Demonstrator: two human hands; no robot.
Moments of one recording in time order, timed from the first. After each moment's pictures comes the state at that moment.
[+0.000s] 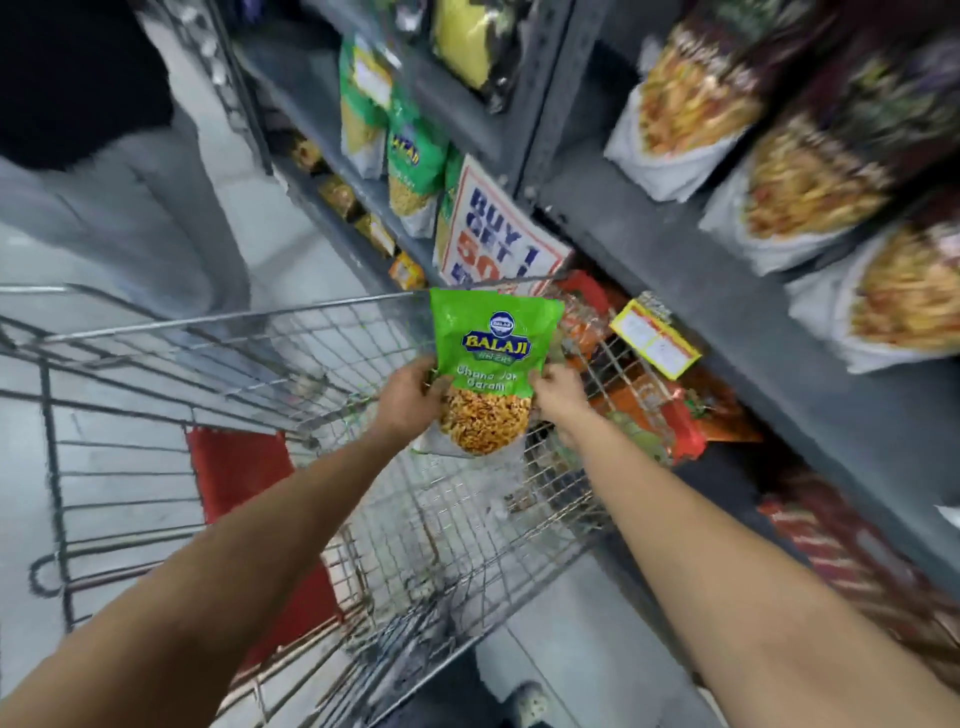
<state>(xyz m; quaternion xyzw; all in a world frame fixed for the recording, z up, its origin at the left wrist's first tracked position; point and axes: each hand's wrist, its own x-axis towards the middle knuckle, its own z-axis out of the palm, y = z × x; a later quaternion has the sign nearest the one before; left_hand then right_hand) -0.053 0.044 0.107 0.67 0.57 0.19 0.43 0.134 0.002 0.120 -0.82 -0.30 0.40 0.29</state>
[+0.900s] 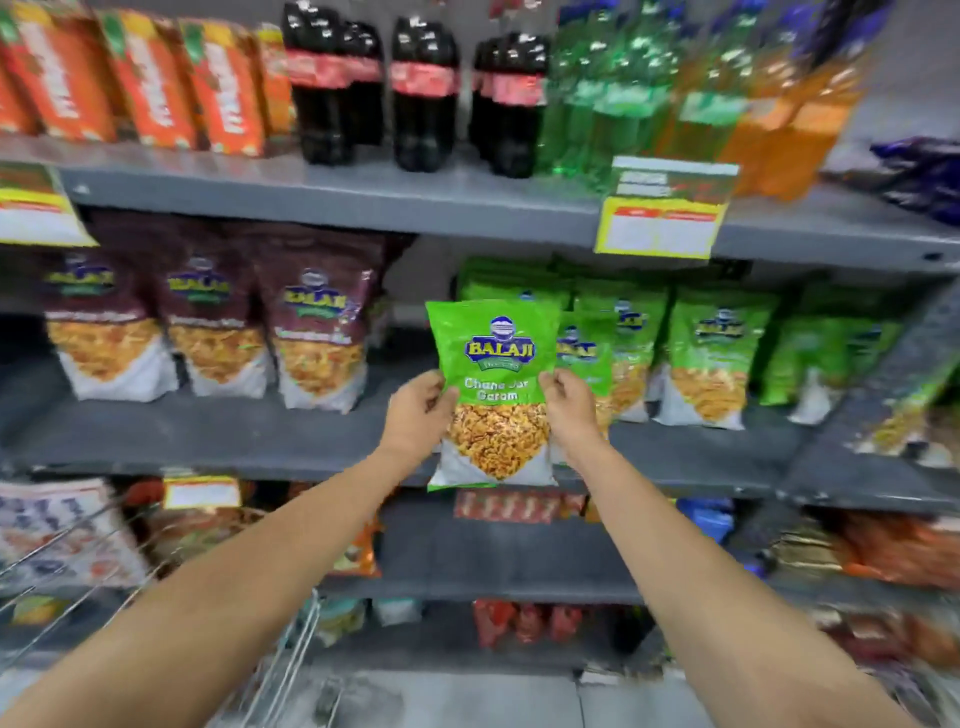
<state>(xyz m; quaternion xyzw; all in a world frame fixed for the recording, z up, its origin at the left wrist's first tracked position) 0.318 -0.237 0.324 0.83 0.11 0.24 0.49 0.398 -0.401 0.340 -0.80 -0.09 0.02 0.60</state>
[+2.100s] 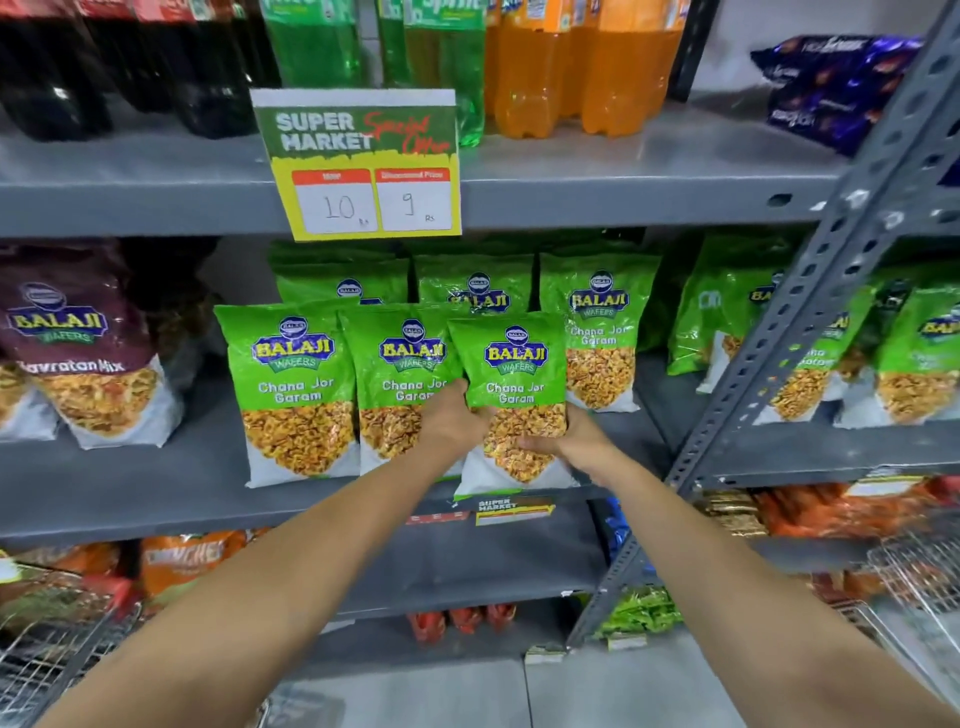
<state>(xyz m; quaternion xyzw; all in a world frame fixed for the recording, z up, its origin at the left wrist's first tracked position) 0.491 -0.442 0.302 0.90 0.19 0.02 0.38 0.545 -0.611 0.263 -0.78 -0.11 0.21 0.58</state>
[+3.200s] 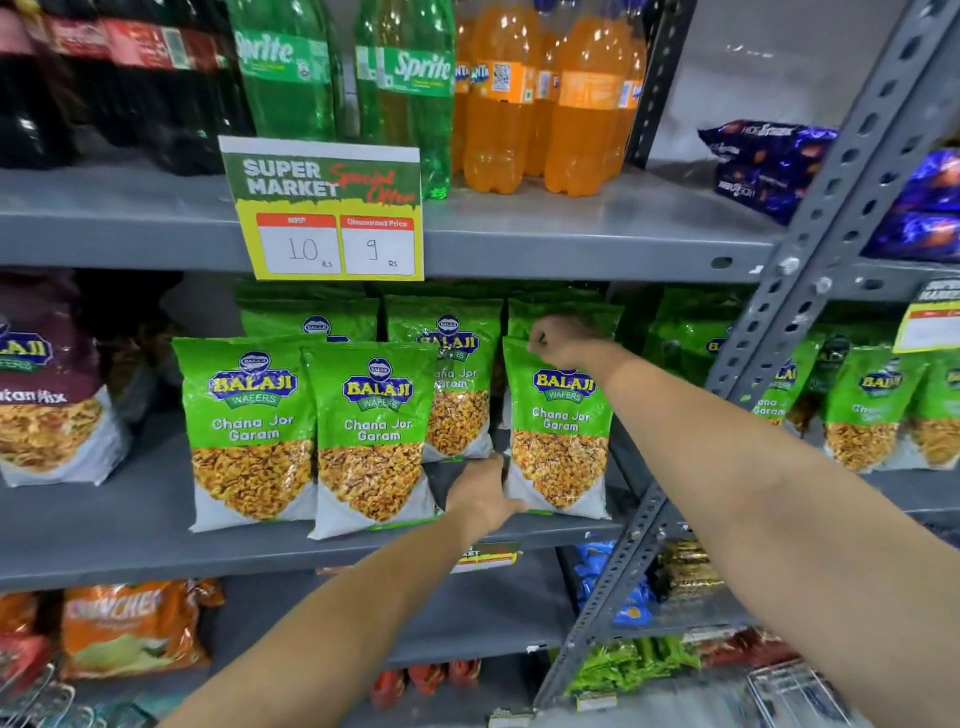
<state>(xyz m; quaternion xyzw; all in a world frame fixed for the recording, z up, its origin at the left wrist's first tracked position) 0.516 -0.502 0.249 0.95 0.07 -0.04 0.29 0.660 -0.593 0.397 -0.97 -0.20 0.03 0.11</state>
